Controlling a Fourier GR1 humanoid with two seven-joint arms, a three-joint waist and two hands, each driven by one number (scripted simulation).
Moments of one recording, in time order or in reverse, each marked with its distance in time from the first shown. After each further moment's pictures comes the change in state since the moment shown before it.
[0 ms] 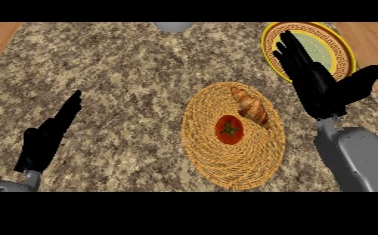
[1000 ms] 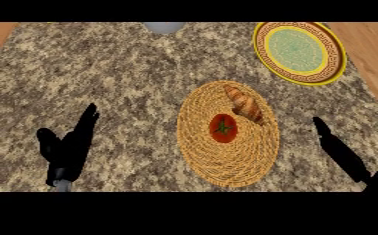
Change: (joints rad) left arm 0.075 -0.220 0.030 -0.028 0.127 0.118 0.097; right arm 0.542 0.013 -0.065 -0.427 0.763 -0.842 -0.116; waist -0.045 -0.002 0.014
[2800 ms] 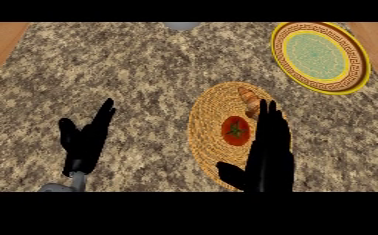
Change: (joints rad) left arm -0.054 -0.077 -0.012 -0.004 -0.074 -0.037 0.077; right arm -0.190 0.360 0.483 0.076 0.991 0.778 1.094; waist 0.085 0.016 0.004
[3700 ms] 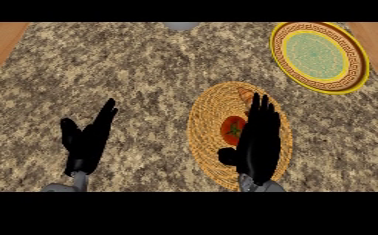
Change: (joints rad) left arm 0.004 -0.034 0.029 0.009 -0.029 -0.034 0.003; right arm -0.118 0.001 -0.070 0.260 -0.049 -0.039 0.026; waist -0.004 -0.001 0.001
